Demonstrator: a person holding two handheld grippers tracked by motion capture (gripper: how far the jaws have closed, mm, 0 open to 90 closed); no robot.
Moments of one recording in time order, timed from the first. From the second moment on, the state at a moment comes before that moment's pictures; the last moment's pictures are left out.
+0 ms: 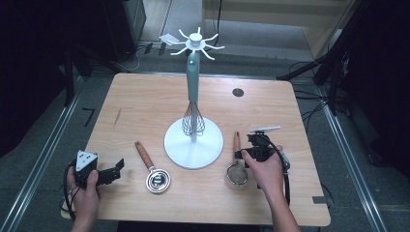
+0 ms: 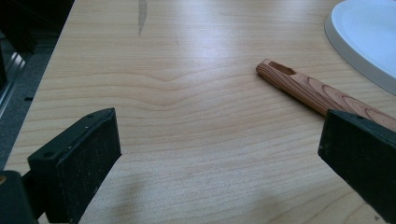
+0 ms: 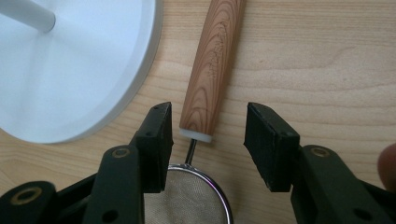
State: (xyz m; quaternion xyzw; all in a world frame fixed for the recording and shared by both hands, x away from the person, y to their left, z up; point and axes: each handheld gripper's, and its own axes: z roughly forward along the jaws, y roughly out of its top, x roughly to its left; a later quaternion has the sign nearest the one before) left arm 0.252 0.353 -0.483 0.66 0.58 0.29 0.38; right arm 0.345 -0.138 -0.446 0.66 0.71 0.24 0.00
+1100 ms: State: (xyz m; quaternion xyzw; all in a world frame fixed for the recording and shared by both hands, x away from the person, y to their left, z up) left arm 0.253 0.353 -0.483 0.66 0.58 0.29 0.38; right arm 0.373 -0.118 -0.454 0.68 0.71 0.17 -0.03
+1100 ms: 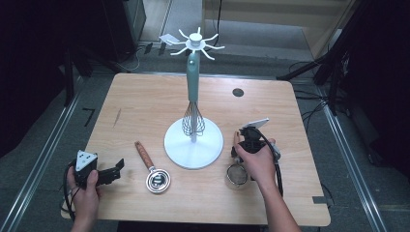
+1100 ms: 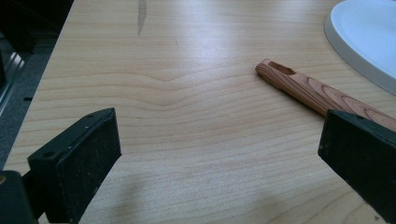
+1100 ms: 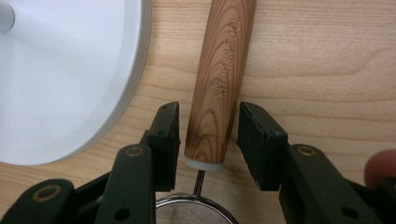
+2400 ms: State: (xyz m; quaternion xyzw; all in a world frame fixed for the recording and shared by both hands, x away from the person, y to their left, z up) left arm 0.252 0.353 -0.483 0.66 0.58 0.29 0.38; right arm 0.373 -0.109 -0.461 0.68 0.72 0.14 -0.03
